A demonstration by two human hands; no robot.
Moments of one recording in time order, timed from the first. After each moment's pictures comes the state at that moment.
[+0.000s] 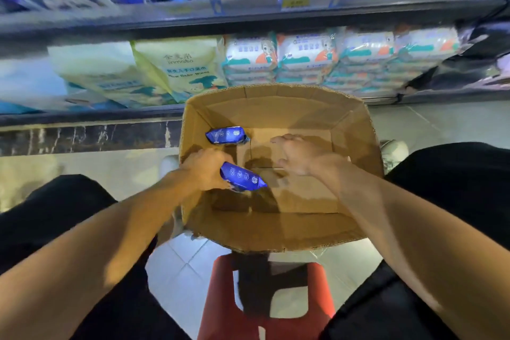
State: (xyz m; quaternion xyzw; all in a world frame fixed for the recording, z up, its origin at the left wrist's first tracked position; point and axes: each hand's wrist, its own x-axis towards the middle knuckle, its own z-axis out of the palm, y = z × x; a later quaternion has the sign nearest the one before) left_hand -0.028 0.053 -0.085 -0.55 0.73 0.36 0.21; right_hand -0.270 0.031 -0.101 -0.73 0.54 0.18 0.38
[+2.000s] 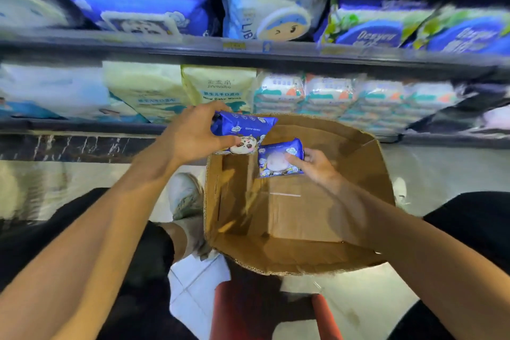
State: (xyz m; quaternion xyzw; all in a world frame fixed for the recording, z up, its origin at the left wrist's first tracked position) left_hand 0.032 0.010 0.029 -0.64 0.68 0.35 -0.10; right_hand -0.249 0.027 -0.117 -0.41 0.64 -0.22 0.62
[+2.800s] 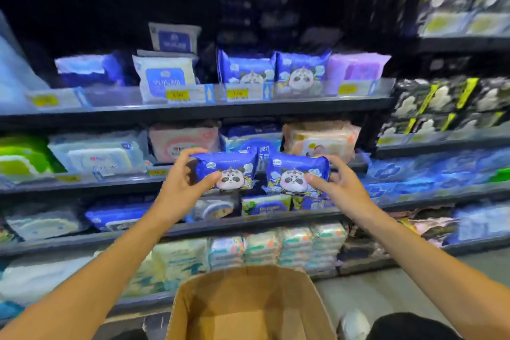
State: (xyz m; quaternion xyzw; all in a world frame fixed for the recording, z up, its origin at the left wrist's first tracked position) left_hand -0.062 -0.020 0.261 -0.45 0.65 0.37 -0.49; right_hand -0.385 0.017 0.259 -0.55 0.53 -0.51 0.38
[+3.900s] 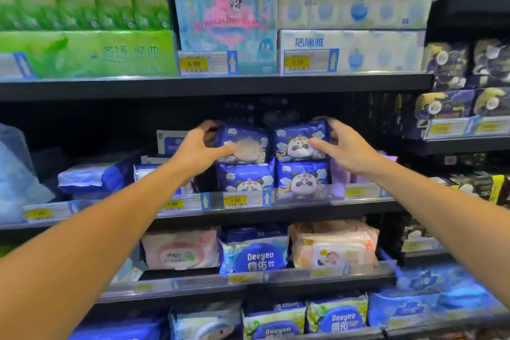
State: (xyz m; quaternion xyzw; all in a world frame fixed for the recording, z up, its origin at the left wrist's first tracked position) left_hand -0.116 -0.175 0.475 -0.44 0.71 0.22 -0.50; right_hand -0.431 -0.160 0.474 -0.73 0.50 -0.46 0.11
